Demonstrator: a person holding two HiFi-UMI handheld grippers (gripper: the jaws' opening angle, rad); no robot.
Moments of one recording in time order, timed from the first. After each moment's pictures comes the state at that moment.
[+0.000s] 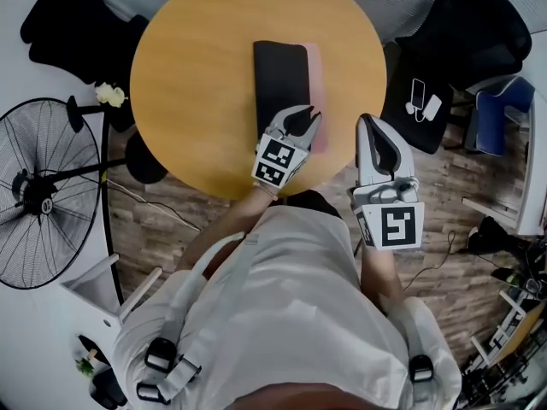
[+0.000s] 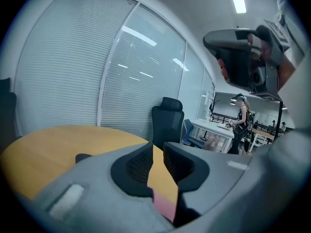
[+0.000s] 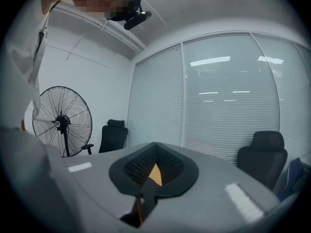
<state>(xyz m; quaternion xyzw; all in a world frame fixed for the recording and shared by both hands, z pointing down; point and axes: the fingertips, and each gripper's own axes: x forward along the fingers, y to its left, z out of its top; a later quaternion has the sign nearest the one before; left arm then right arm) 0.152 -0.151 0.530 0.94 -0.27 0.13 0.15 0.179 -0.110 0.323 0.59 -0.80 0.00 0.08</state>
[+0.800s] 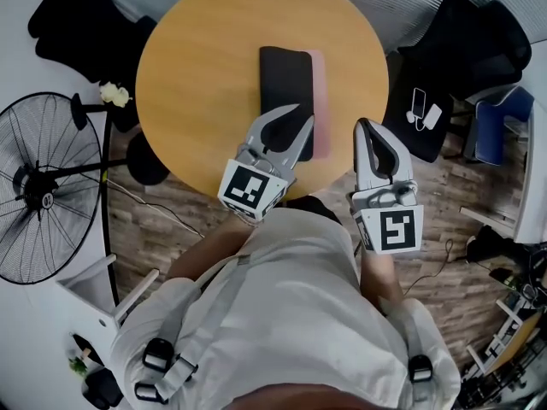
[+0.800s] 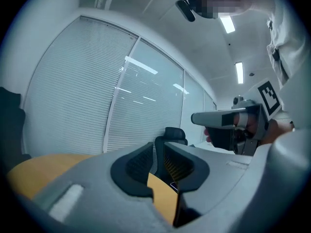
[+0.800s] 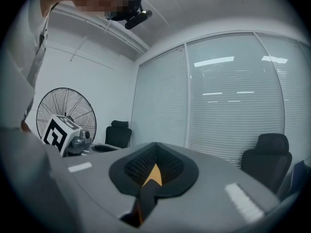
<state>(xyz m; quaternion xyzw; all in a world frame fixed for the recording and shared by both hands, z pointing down) 0.094 -0.148 0.372 0.95 -0.31 -0.01 0.09 0.159 -0.110 0.311 0.58 -0.81 -0.01 0.09</state>
